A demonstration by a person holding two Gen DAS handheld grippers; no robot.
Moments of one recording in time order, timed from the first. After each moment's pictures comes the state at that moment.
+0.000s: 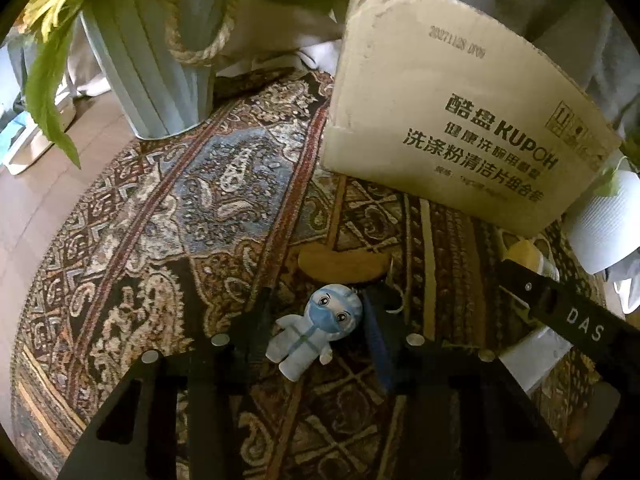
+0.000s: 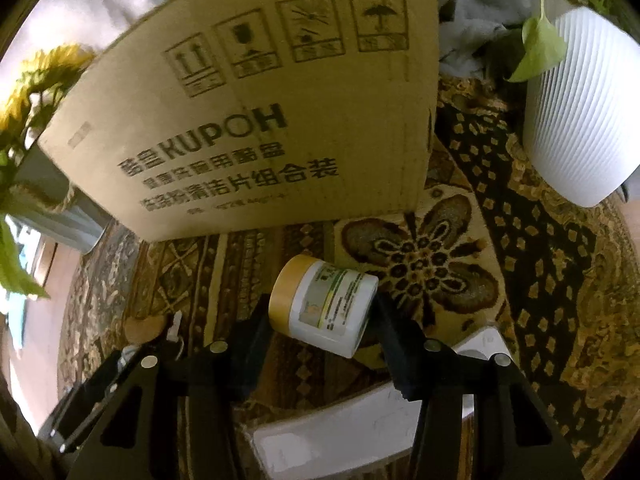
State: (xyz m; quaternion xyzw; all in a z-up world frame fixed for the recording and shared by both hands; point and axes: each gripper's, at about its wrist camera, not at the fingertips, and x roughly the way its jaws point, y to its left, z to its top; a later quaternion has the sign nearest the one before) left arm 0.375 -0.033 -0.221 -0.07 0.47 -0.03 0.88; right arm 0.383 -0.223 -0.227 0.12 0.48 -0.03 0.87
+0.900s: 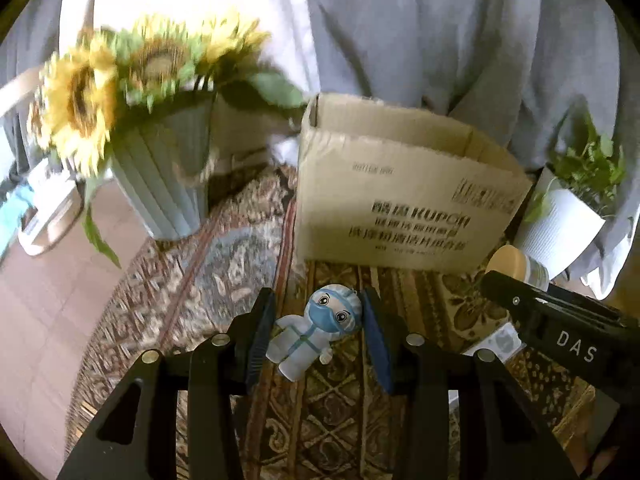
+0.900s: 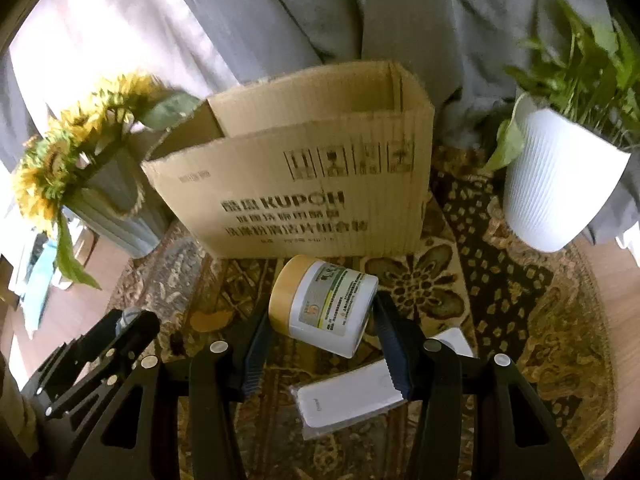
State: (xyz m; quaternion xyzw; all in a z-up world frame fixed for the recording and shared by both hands) left arm 0.336 -0.036 -0.133 -0.01 0.36 -0.08 0.93; right arm 0.332 -0.222 -0.148 0.10 0.41 -0.01 0.91
